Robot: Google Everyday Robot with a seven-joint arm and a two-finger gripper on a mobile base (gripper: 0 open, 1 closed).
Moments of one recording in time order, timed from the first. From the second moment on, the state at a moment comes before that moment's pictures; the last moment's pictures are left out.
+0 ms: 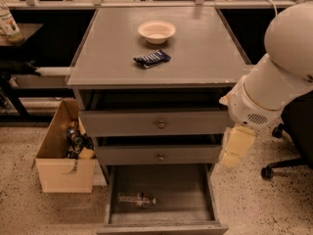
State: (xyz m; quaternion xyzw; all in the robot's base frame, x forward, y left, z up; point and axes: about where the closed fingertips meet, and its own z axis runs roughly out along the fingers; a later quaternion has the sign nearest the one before) arm 0.441 -0.159 0.837 -0.62 0.77 0.04 0.14
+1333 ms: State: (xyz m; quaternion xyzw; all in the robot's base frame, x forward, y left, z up) arm 0.465 -0.074 0.696 -0.69 0.69 0.14 0.16
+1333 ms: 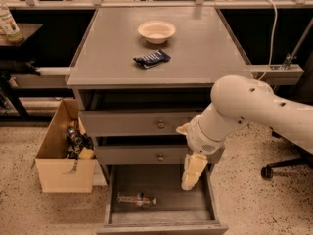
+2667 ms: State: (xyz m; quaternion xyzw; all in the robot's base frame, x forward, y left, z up) arm 0.508 0.017 0.517 -0.74 0.65 0.16 0.12
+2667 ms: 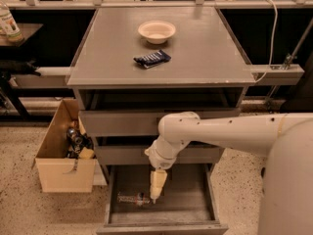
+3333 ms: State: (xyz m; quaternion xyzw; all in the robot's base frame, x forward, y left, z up) arm 0.511 0.048 0.490 -0.71 0.67 0.15 0.13
